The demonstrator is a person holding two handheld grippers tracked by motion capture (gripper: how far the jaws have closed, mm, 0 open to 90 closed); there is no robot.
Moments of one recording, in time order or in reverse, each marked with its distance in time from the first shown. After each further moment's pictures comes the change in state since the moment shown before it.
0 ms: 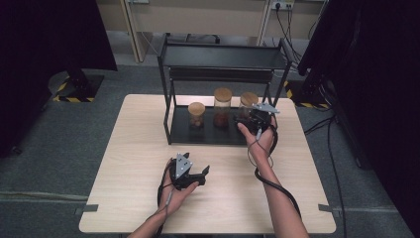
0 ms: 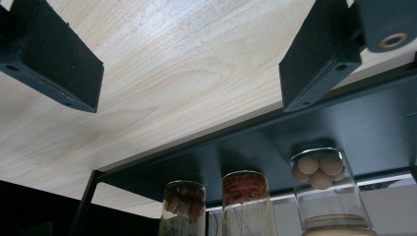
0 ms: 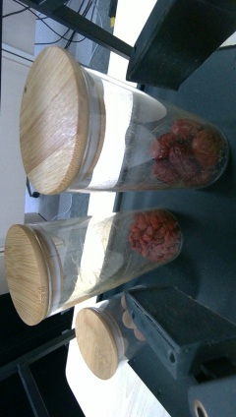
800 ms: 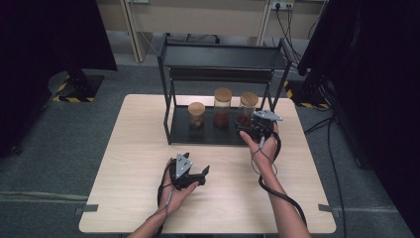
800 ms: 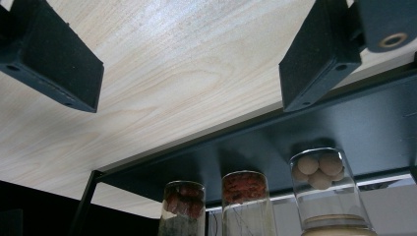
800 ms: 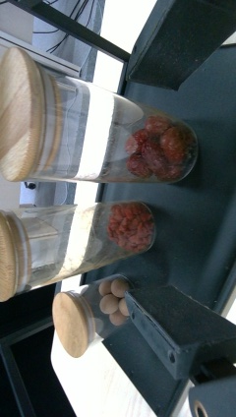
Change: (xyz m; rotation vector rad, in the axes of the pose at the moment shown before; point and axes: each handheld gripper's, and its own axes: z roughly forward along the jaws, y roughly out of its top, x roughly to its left) left arm 0.000 0.000 0.000 0.000 0.001 -0.001; right arm 0.000 -0.018 -0.018 0.011 0.034 -0.025
